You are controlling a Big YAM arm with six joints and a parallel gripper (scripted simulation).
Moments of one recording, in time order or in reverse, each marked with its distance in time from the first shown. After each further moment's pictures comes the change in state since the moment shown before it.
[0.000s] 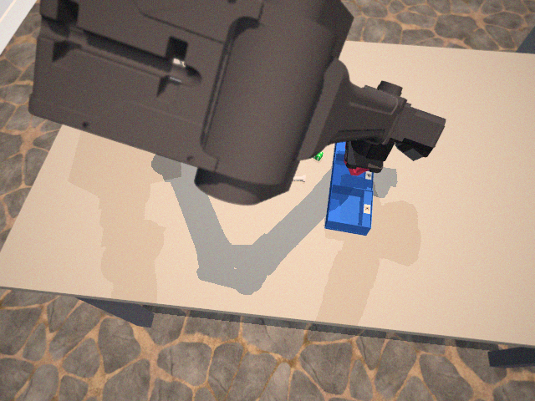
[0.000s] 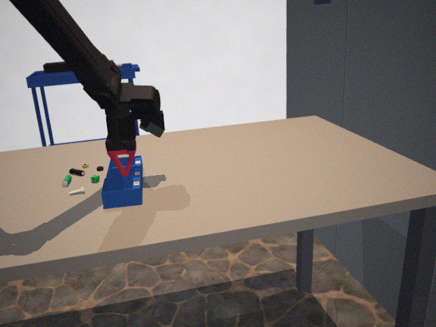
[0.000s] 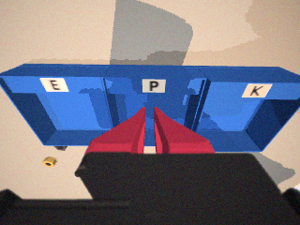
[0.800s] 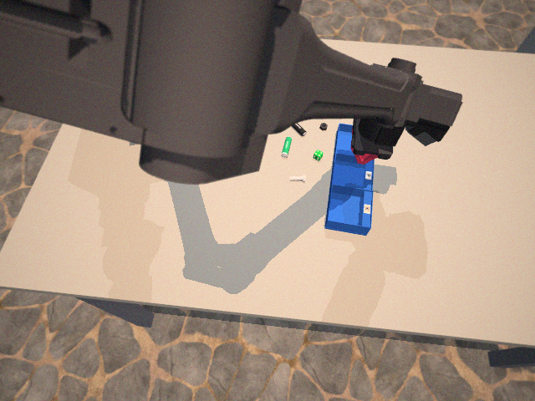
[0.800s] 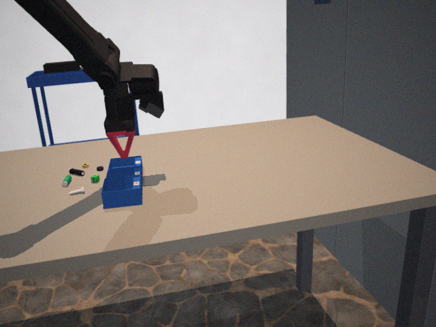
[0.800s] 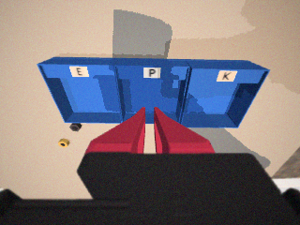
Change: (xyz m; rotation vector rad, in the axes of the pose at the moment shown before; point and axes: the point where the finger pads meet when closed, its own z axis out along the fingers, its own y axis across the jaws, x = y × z) arm -0.004 -0.001 -0.046 -0.002 -0.013 -0.004
